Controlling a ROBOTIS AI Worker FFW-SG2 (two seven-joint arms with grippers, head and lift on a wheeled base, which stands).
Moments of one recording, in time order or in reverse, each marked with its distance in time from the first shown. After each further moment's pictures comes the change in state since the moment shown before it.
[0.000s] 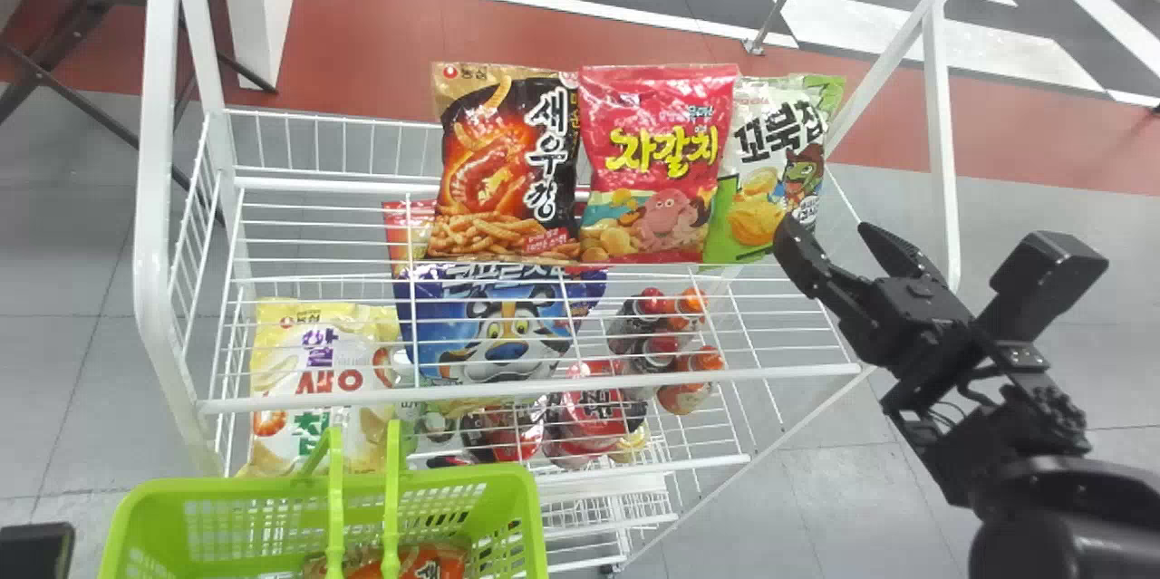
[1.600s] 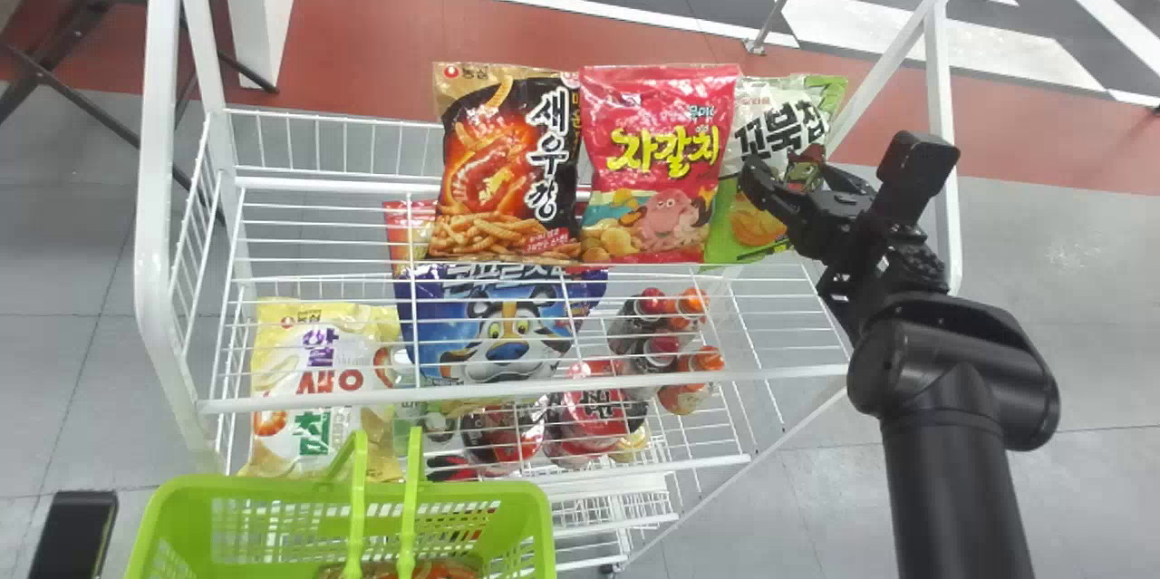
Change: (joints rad) left arm -0.098 0.018 -0.037 0.066 -0.035 0.089 -0.014; right arm -0.506 -0.031 0.114 0.599 0.293 -0.062 0.008
